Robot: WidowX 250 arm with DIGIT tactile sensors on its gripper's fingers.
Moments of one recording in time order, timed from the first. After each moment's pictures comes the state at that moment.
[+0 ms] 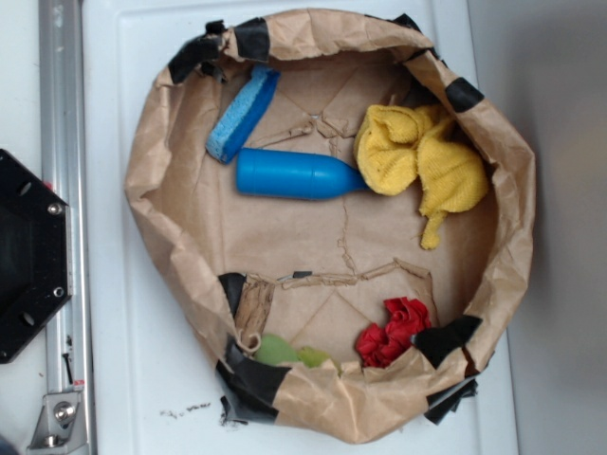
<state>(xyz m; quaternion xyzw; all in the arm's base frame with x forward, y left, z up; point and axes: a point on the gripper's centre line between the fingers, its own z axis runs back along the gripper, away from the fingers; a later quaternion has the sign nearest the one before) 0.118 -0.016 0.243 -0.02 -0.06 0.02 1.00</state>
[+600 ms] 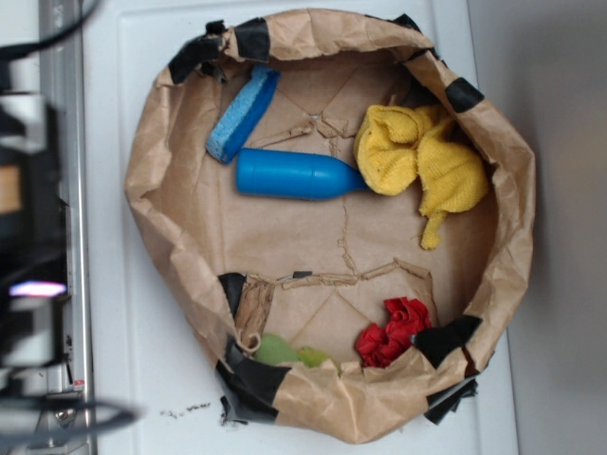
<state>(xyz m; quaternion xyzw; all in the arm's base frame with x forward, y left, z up) 0.154 0.002 0.197 0.00 -0.05 -0.01 1.00</state>
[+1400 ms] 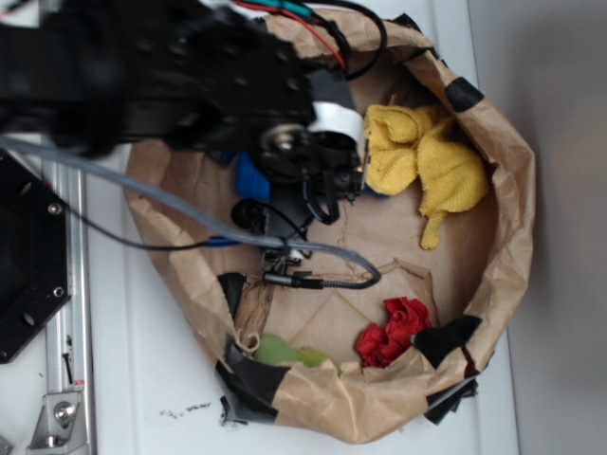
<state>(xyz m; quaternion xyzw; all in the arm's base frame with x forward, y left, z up) 0.252 0.043 0.034 -0.01 -0.04 -0.10 0.99</state>
